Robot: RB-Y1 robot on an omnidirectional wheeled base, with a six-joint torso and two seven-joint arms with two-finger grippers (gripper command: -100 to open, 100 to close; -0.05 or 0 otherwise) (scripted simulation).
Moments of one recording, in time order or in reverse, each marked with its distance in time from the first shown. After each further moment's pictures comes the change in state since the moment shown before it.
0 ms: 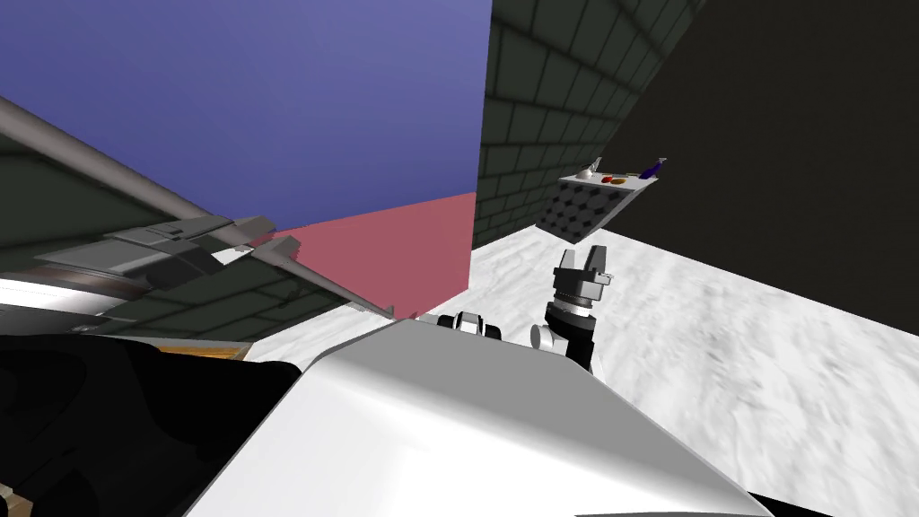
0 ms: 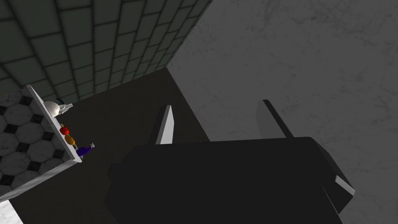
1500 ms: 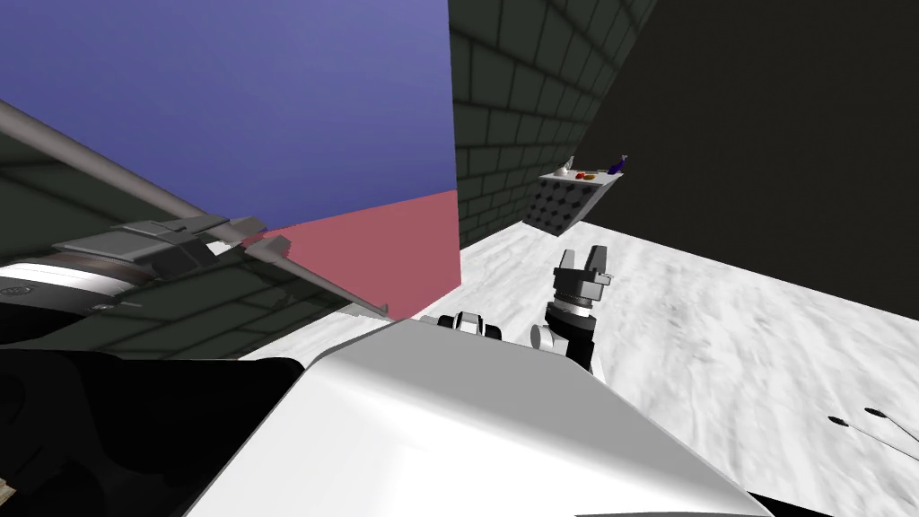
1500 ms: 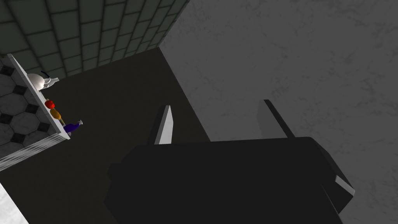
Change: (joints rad) left arm -0.072 0.136 -0.008 0.176 0.010 0.080 0.018; right arm 0.001 -0.001 -0.001 0.000 0.000 0.000 0.000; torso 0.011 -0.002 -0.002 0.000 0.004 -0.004
